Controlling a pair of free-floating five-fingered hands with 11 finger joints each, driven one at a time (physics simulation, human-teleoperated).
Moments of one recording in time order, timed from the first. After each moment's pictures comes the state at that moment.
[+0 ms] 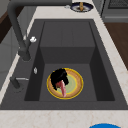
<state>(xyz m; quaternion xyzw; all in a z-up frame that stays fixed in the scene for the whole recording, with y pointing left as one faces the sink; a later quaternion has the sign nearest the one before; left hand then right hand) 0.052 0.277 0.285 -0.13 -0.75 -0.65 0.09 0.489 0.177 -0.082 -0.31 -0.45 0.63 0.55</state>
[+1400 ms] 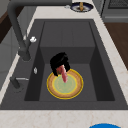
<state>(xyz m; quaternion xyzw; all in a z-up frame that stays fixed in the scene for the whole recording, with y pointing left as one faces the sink) 0.052 0.277 0.285 -0.13 -0.75 -0.65 0.09 0.484 0.144 0.020 -0.30 -0.45 0.63 0.56</state>
